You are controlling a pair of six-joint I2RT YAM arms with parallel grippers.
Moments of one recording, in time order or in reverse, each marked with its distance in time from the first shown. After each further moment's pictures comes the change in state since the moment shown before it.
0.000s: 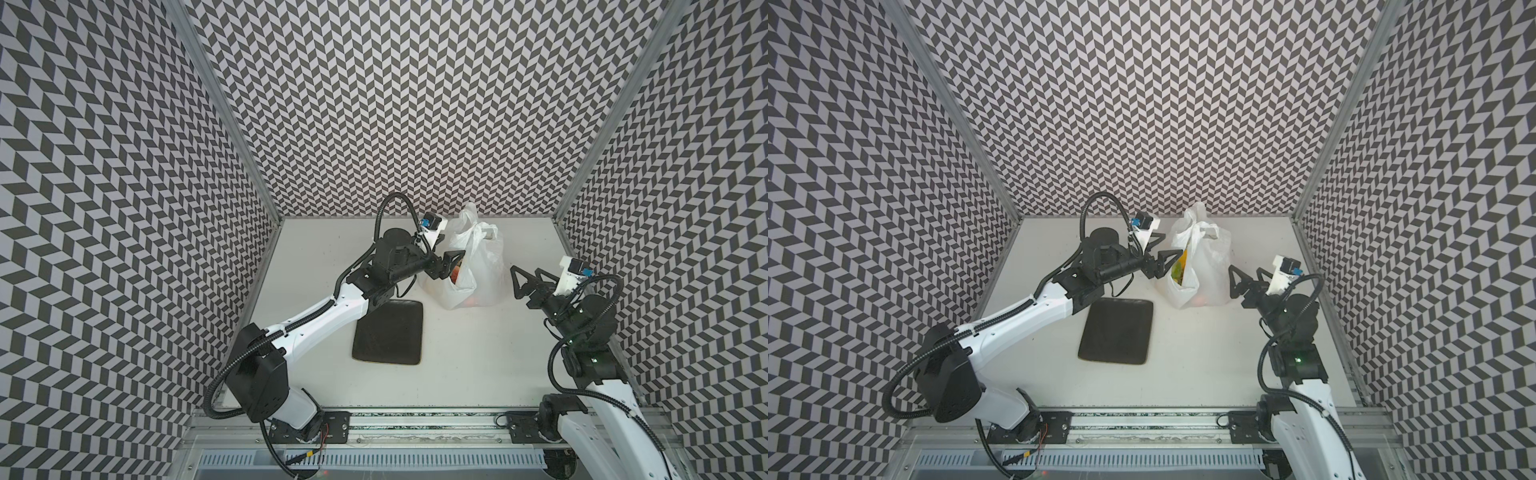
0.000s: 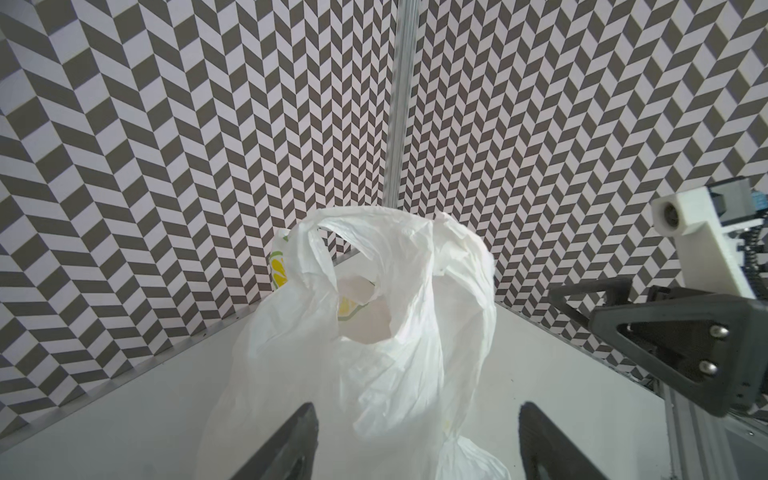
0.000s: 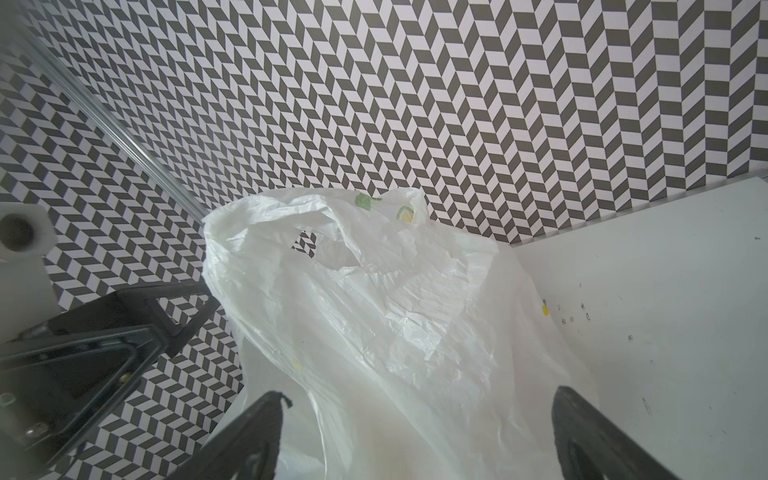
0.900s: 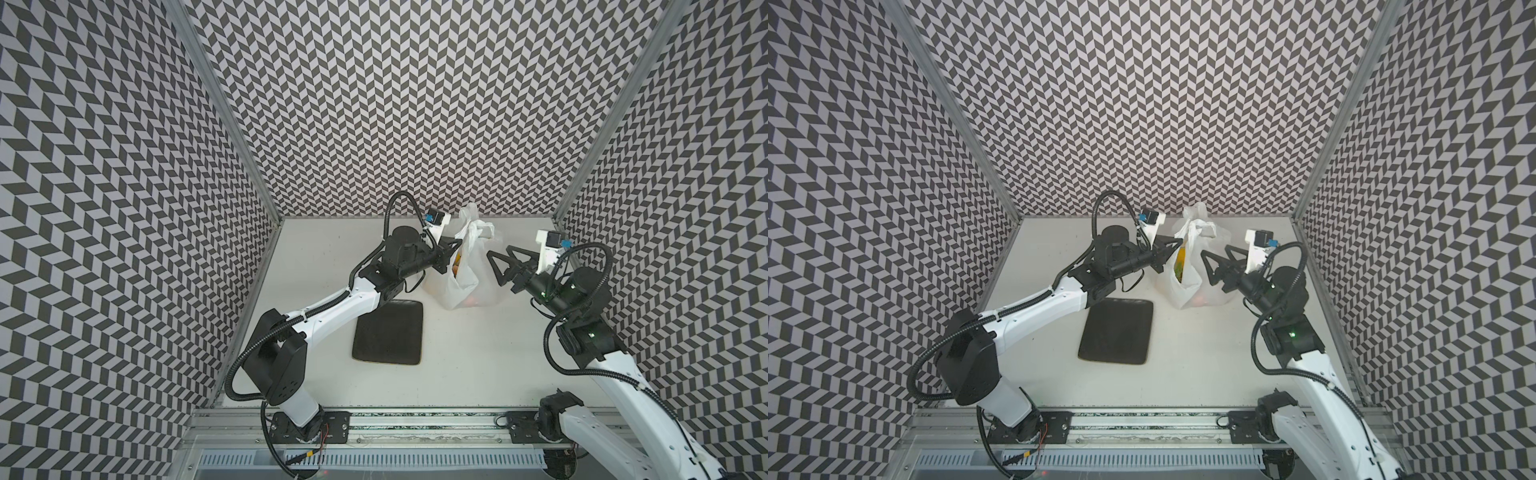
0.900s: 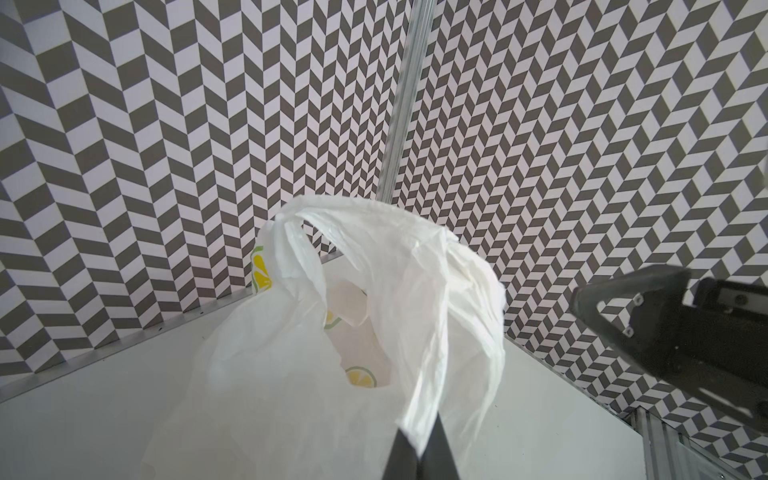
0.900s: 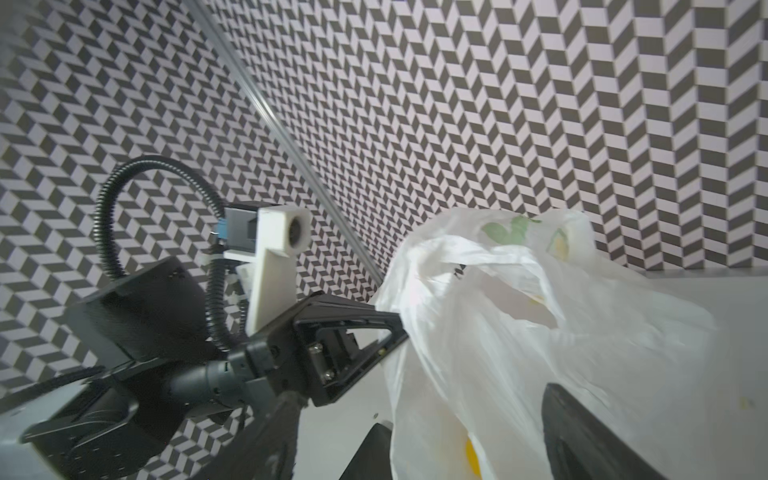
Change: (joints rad) left arm -0.004 0.081 0.003 0.122 0.026 -0.143; right arm 0.238 0.232 0.308 0.001 -0.060 -0.051
